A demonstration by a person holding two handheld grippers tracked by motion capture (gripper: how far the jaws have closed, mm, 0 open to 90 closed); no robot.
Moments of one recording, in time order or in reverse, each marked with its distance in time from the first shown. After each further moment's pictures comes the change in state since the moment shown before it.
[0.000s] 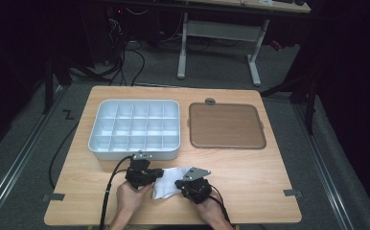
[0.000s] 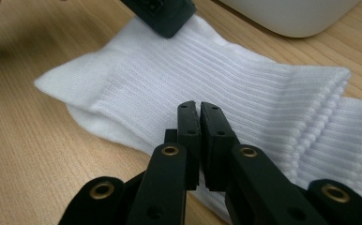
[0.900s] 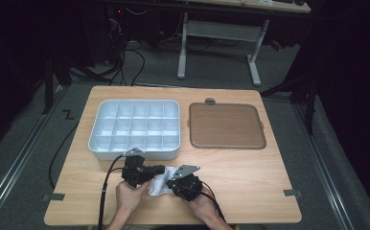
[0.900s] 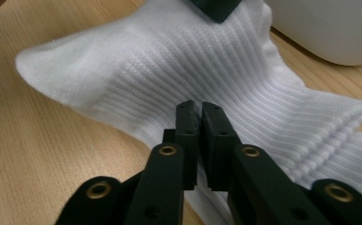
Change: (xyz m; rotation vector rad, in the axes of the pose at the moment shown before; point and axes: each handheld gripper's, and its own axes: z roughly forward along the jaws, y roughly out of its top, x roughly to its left) left arm -0.005 0.016 -0.015 -0.030 -0.116 -0.123; right arm 0.009 0.020 0.014 0.027 0.065 -0.030
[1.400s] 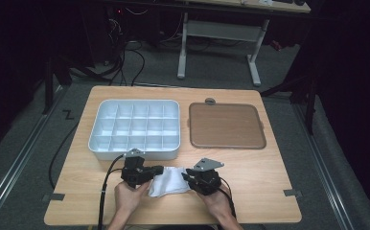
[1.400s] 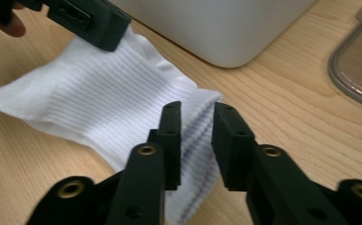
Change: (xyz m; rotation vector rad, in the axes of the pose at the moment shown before) left arm 0.000 -0.002 -0.001 -0.009 0.023 0.023; right arm -0.028 -0.011 -0.045 -0.092 -0.133 0.114
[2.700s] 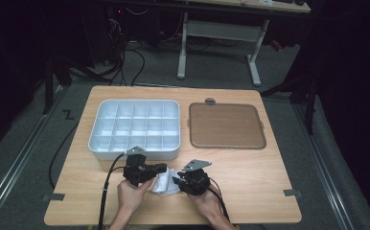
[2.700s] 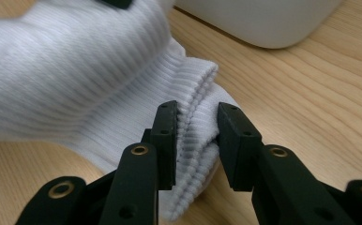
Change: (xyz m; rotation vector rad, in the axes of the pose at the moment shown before) left arm -0.010 0.003 0.002 -0.004 -0.040 -0.024; right arm 0.012 -0.002 0.039 0.055 0.073 0.025
